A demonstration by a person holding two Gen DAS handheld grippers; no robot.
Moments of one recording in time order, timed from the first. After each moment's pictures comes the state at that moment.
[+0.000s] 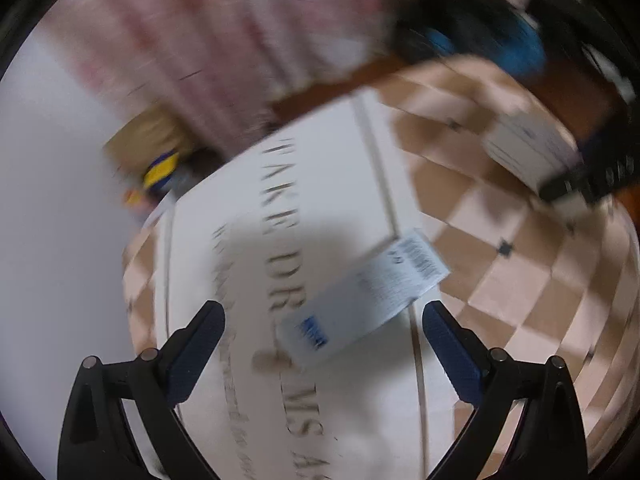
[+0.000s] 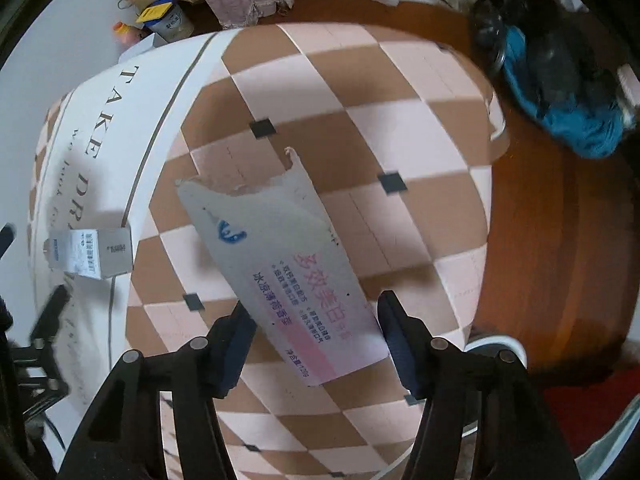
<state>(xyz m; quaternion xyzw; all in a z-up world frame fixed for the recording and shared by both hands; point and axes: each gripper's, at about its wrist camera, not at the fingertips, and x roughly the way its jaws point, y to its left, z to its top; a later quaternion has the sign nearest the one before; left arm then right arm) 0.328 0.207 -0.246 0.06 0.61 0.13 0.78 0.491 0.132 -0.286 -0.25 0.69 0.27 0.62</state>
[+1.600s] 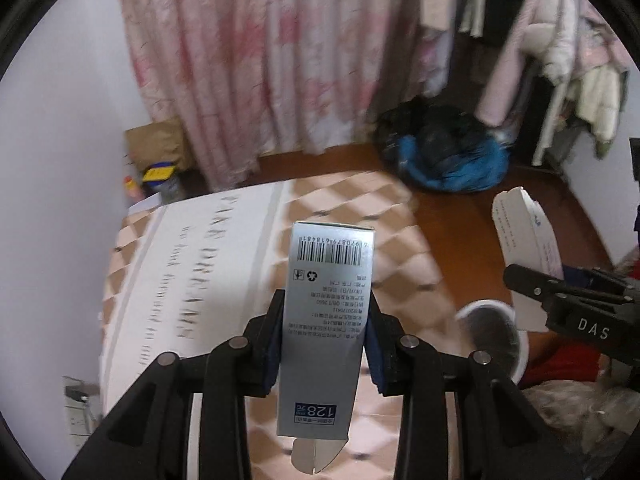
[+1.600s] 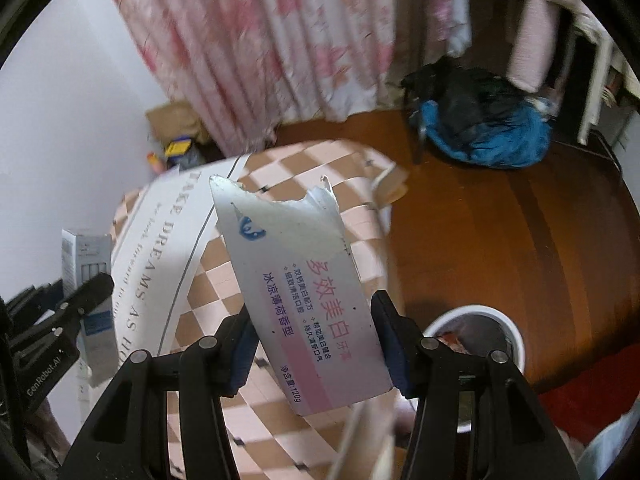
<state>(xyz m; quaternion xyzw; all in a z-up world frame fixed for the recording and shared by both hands) 0.265 0.057 -0.090 -0.12 0.46 0.18 0.86 0.370 -0.049 -0.111 -0.08 0.52 0.28 0.80</state>
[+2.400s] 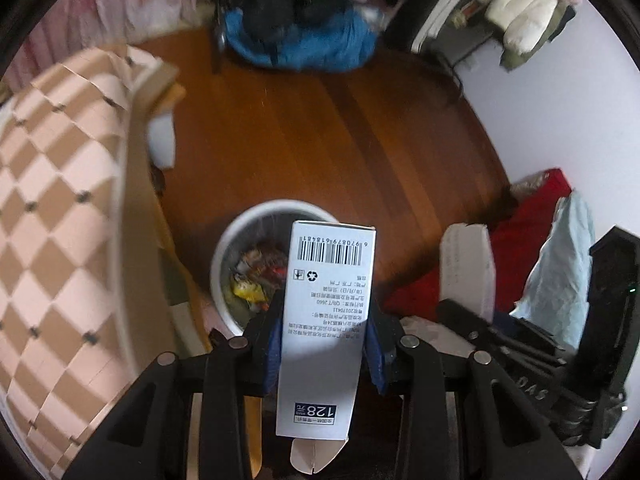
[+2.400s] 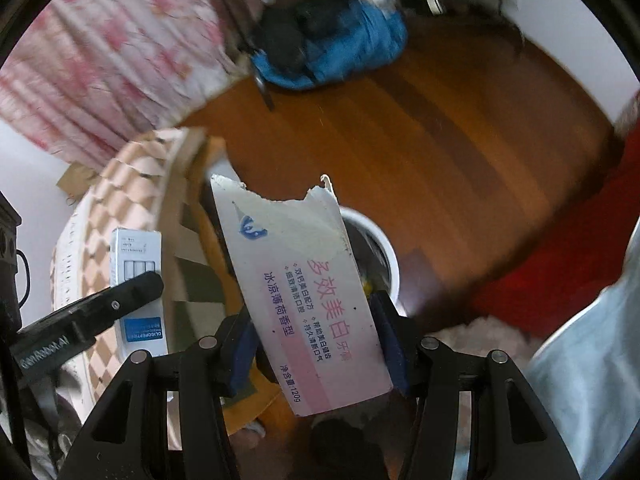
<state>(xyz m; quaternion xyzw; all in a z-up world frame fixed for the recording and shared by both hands) 0.423 -0.148 -0.222 -0.22 0.61 -0.05 0.76 0.413 -0.359 -0.198 0.04 0.62 0.12 0.78</state>
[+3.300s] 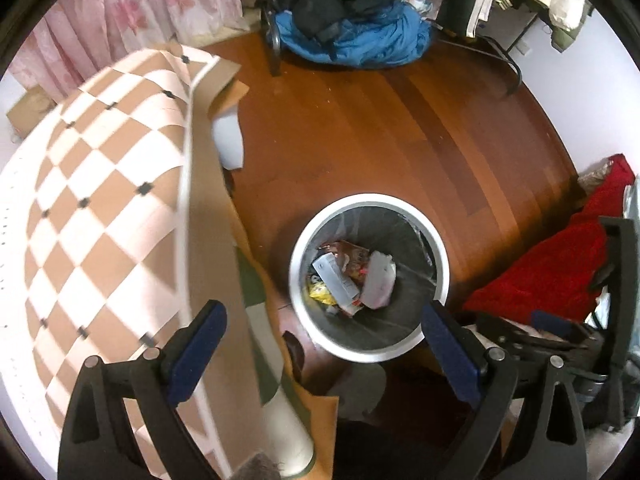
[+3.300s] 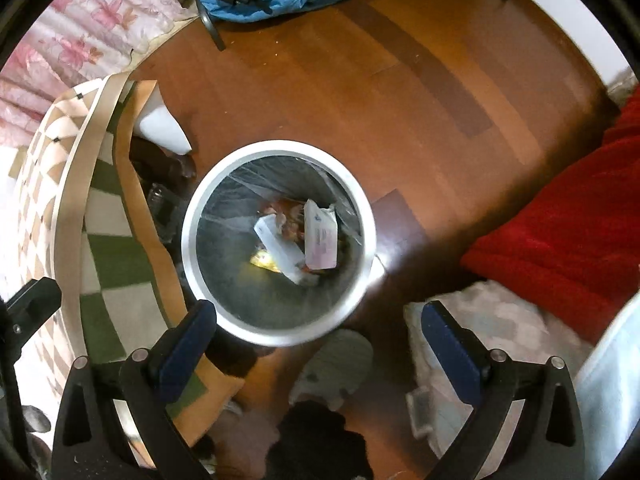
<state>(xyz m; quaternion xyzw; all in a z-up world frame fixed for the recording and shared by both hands) 0.392 -0.150 -0.236 -0.12 0.61 0.06 0.78 0.431 -0.354 -0.298 0.00 0.69 0.06 0.72</state>
